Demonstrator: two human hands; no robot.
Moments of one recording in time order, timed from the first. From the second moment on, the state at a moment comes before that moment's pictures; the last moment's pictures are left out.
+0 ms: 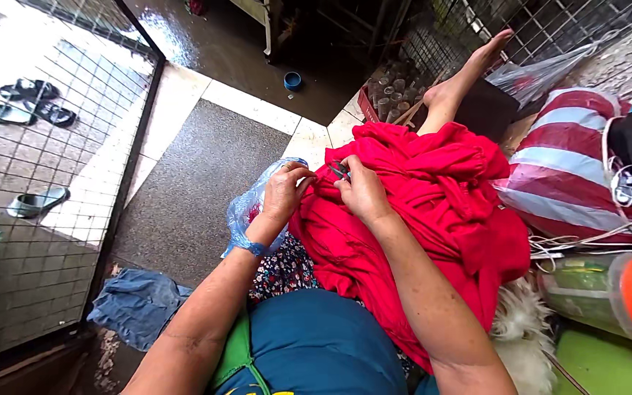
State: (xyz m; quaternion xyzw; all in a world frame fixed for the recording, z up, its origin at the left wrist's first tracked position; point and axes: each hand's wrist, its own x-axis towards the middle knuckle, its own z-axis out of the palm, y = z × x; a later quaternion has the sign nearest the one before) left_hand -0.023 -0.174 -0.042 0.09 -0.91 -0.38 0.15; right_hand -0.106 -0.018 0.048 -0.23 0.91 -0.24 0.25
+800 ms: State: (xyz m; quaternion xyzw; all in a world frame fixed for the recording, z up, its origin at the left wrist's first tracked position) left_hand -0.005 -0.165 -0.013 0.13 -0.91 -0.38 0.12; right_hand -0.098 -0.014 0.038 -0.40 0.88 -0.15 0.21
